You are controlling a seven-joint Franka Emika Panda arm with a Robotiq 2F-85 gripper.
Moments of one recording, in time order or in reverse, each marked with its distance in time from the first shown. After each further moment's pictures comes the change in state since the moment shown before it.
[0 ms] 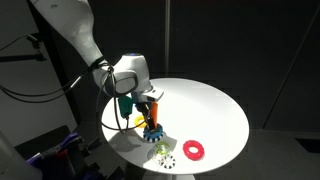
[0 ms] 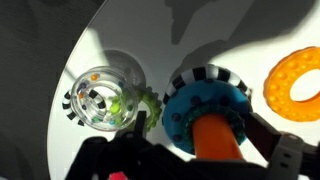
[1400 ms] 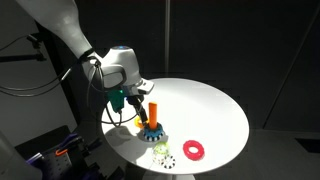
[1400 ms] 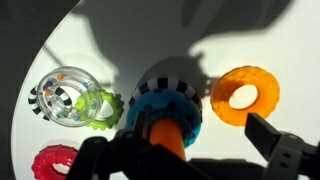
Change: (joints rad) arm -0.010 -0.119 0.097 -0.098 0.140 0.030 -0.161
